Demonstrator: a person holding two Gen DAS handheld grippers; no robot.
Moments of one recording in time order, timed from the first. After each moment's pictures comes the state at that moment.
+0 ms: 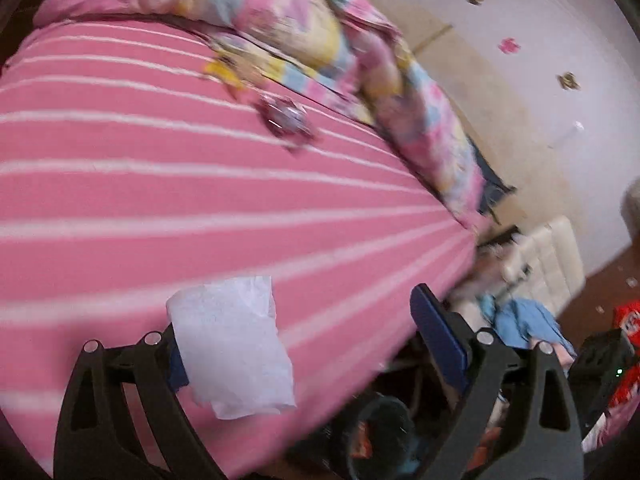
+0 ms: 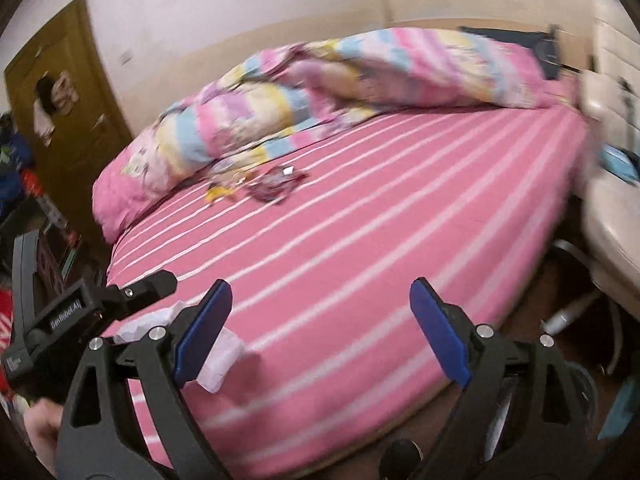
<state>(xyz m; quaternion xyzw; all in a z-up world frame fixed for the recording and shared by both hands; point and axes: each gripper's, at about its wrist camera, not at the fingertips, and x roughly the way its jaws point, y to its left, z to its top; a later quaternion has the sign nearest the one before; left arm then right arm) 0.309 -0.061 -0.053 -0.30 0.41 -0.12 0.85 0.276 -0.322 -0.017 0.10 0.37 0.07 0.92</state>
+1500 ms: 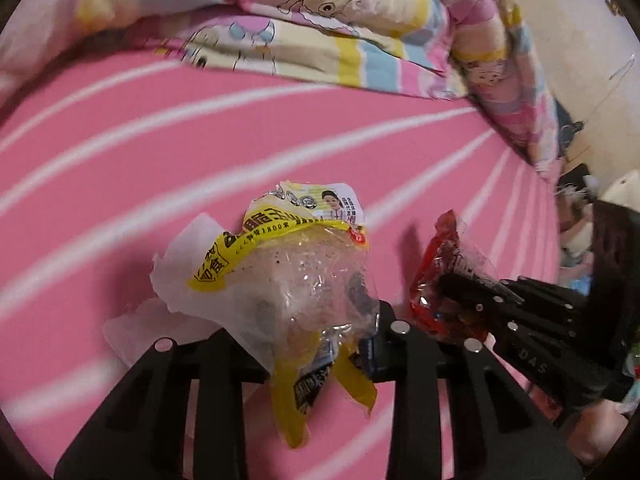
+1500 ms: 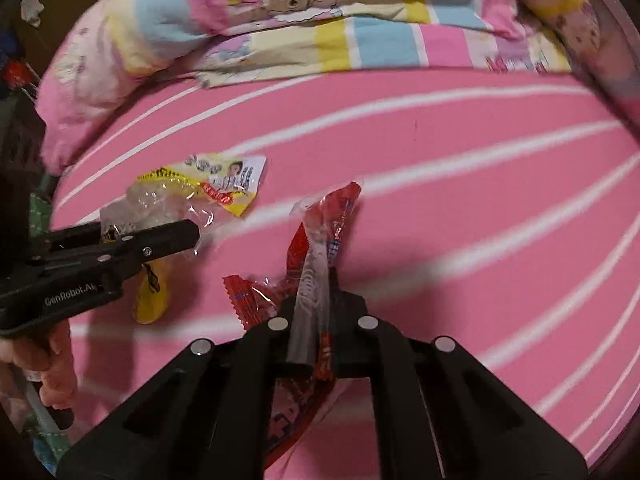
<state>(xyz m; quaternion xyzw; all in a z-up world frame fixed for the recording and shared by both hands) 0.579 0.021 -0.106 -0.16 0.55 -0.15 0.81 0.576 -0.225 -0.113 0.00 0.57 0.18 0.80</state>
